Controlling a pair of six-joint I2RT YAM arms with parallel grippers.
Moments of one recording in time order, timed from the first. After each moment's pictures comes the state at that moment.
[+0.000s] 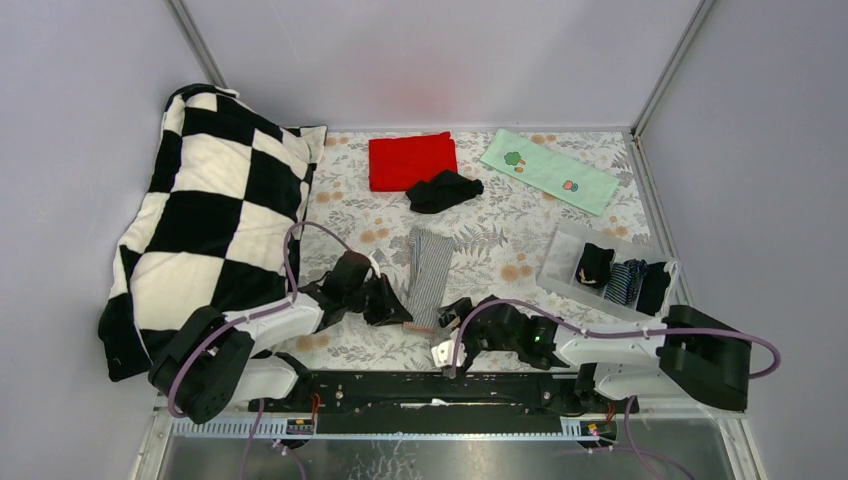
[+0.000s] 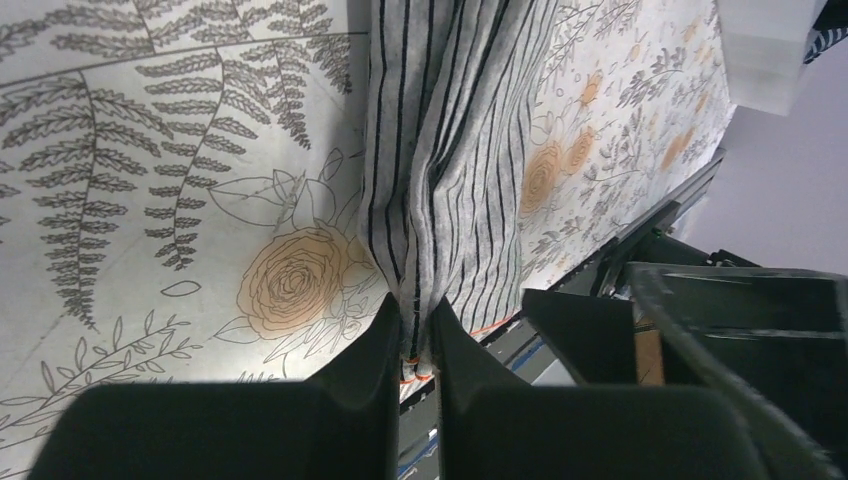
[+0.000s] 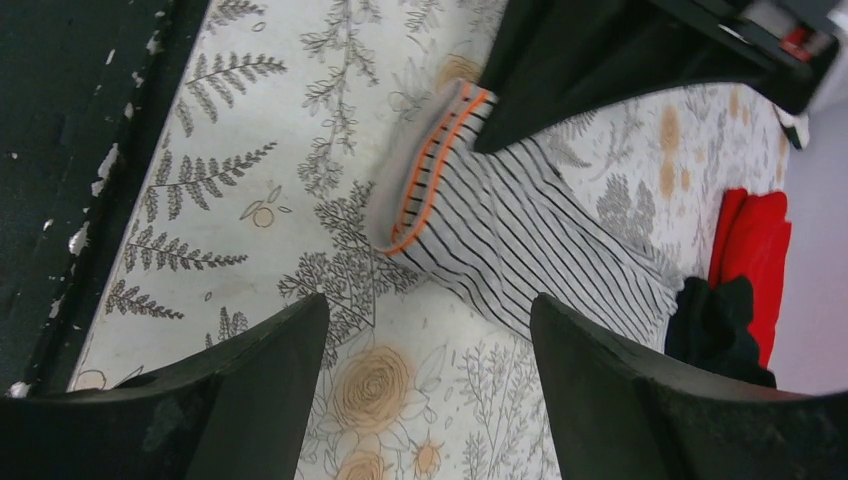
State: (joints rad) left arm -0.59 1.26 0.38 0.03 0.45 -0.95; right arm 1.15 1.18 0.35 0.25 -0.15 -0.94
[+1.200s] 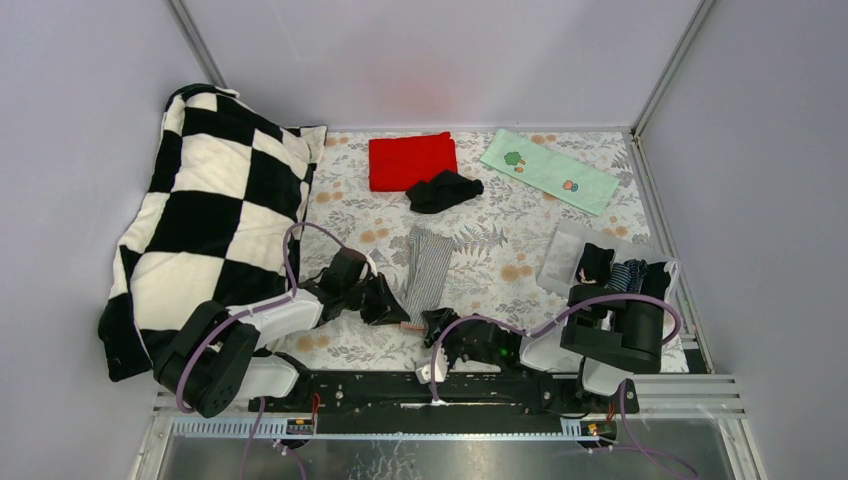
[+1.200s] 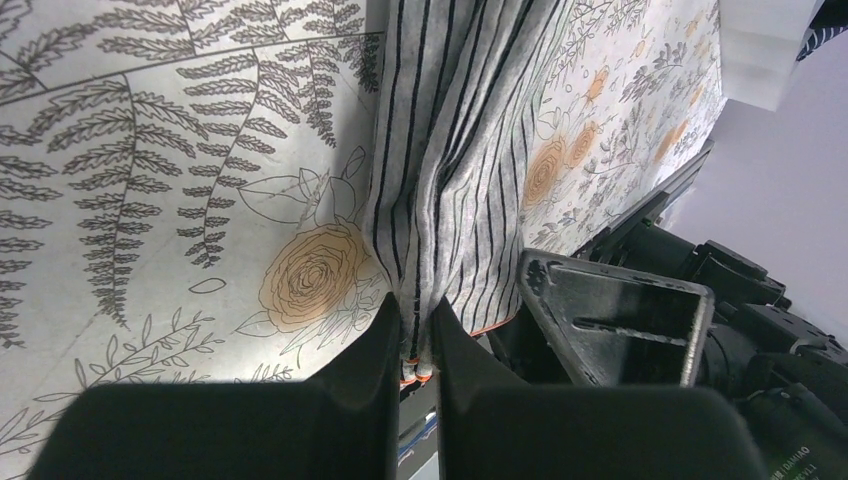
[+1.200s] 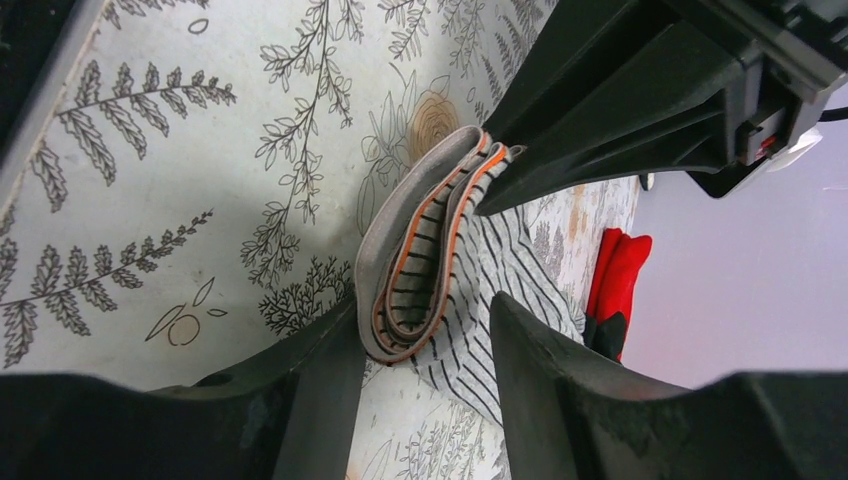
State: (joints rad) left arm -0.51 1.29 0.39 0.01 0.54 -0.92; right arm 1.26 1.65 0.31 0.88 0.04 -1.20
